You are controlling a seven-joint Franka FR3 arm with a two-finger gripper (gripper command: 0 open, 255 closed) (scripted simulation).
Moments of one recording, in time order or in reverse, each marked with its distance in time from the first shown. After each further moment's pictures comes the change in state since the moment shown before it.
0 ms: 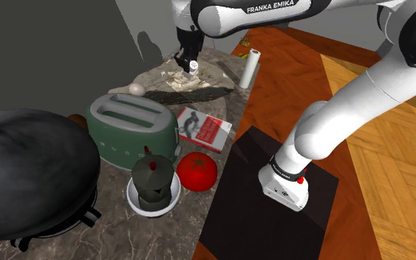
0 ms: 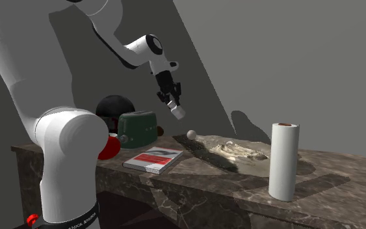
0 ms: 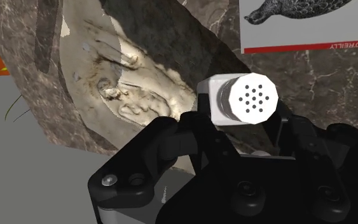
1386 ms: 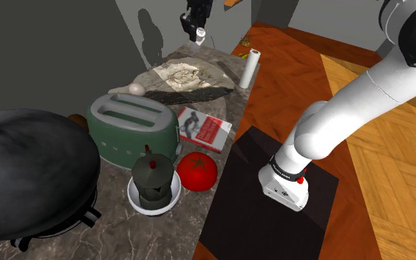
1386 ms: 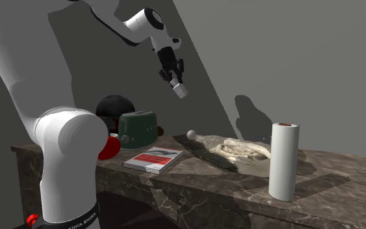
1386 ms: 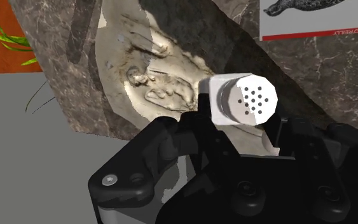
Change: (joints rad) arm -0.014 -0.007 -0.021 0.251 0.012 -0.236 -0.110
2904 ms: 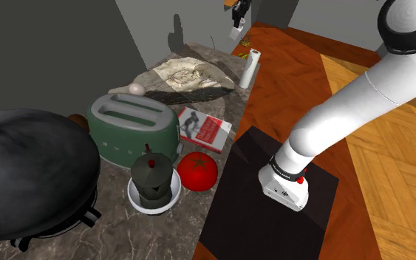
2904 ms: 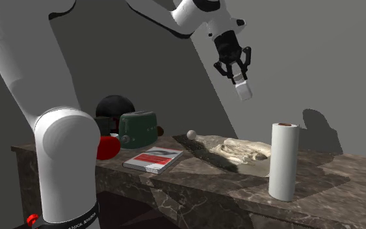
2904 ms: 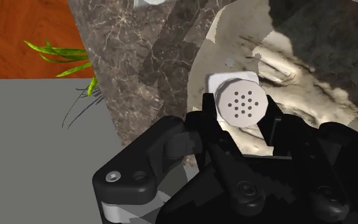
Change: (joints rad) arm -0.185 0.011 -0.403 -0.033 -0.049 0.226 -0.528
